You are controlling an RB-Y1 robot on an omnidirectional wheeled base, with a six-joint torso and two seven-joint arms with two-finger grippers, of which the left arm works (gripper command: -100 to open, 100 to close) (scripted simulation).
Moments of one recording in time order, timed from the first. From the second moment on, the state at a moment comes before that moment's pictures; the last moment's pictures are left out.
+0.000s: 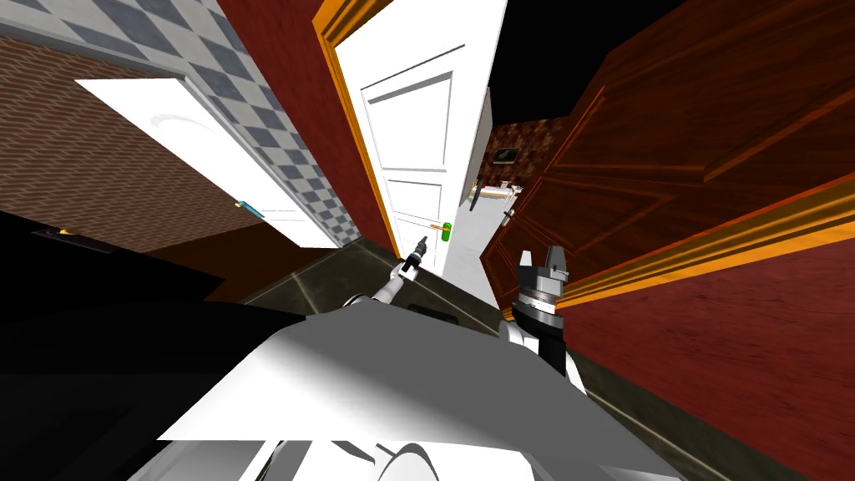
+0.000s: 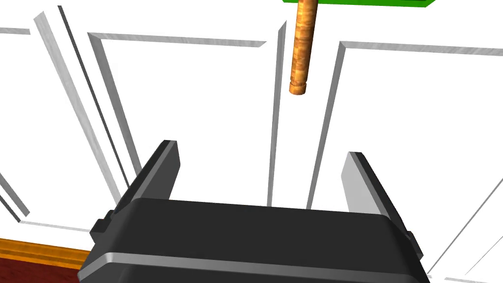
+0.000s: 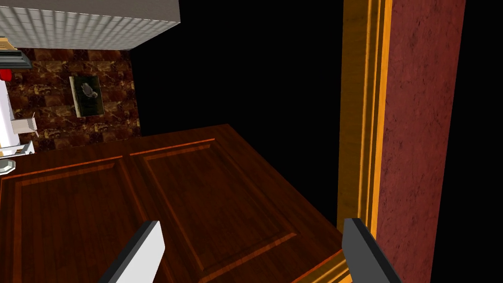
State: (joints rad) arm -0.28 0.05 -0.11 -1.00 -0.07 -0.40 0.13
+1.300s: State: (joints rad) arm -0.36 0.05 -0.11 -0.87 -0.07 -0.38 0.14
